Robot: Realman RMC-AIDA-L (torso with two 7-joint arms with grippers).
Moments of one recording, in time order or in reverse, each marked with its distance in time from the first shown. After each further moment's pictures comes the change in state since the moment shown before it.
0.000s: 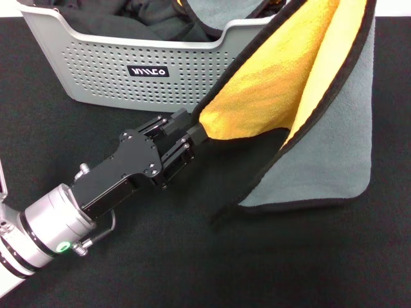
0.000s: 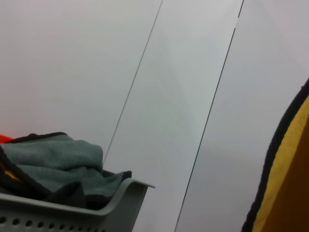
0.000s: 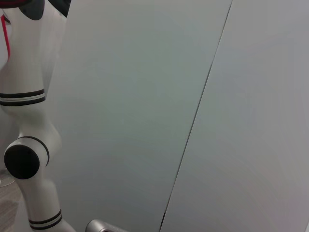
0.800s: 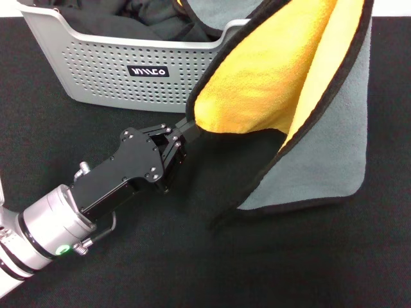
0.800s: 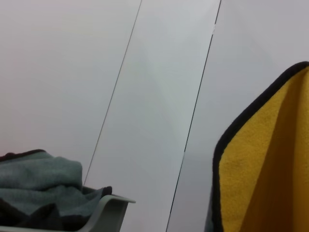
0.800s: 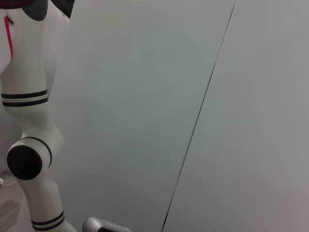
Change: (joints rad) left arm -0.002 0.000 0.001 0.000 0.013 0.045 0.054; right arm 0.006 0.003 0.000 0.000 -0.001 -0.003 -0.002
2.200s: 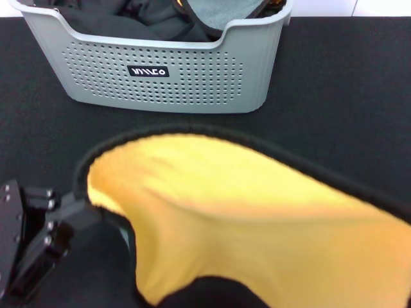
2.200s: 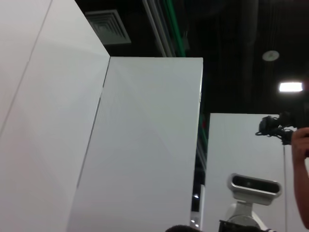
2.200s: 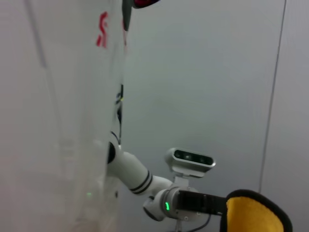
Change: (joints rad) left arm 0.423 0.130 0.058 0.636 0.063 0.313 -0.336; right arm -0.474 0.169 -0.065 -0.457 0.094 -0.225 0.223
